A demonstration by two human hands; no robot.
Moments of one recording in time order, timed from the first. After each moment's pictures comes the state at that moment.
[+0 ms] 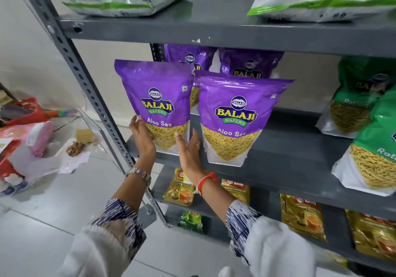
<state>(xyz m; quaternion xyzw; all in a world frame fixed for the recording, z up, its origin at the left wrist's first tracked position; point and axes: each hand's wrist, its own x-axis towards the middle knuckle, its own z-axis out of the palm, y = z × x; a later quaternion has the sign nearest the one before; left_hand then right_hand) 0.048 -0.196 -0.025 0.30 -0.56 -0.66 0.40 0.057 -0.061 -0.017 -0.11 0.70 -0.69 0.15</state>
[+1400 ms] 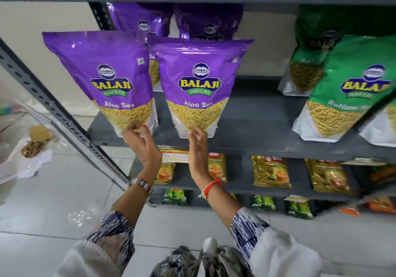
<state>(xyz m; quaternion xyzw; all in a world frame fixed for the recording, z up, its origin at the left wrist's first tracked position) 0.068 -0.102 -0.074 0.25 -0.66 -0.54 0.46 0.081 0.022 -0.058 0.01 0.63 -0.78 0.03</state>
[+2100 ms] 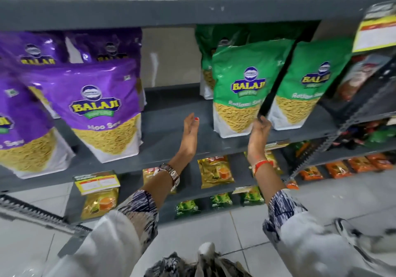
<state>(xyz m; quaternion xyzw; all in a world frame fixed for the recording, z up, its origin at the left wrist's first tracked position) -0.006 0.185 -0.038 0.00 -0.70 -0.72 -0.03 -0.005 0.362 -0.039 0.25 0.60 -0.72 -0.22</state>
